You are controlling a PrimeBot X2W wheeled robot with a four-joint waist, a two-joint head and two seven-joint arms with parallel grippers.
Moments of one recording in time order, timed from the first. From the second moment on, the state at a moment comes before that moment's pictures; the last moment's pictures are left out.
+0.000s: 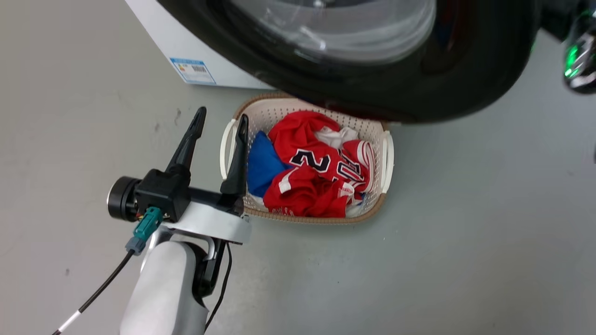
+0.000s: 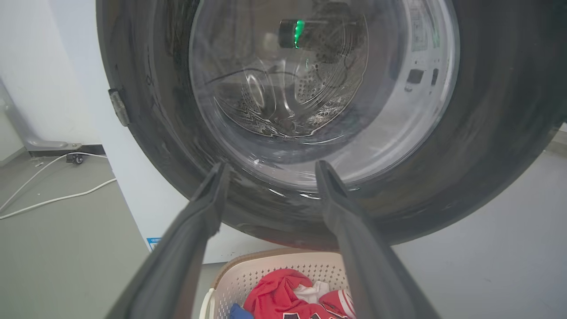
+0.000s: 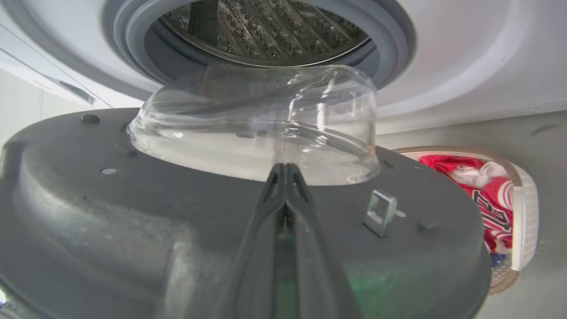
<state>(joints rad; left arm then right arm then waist) -0.37 0.05 -0.15 0.14 -0.14 -0.09 -0.26 -1.20 -0.41 0.28 0.88 1.61 0.13 0.77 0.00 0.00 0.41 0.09</state>
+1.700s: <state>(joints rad) -0.13 0.11 -0.13 0.28 -0.20 -0.09 -0.26 -0.21 -0.28 0.10 0.31 1.51 0.13 0.04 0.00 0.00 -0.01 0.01</state>
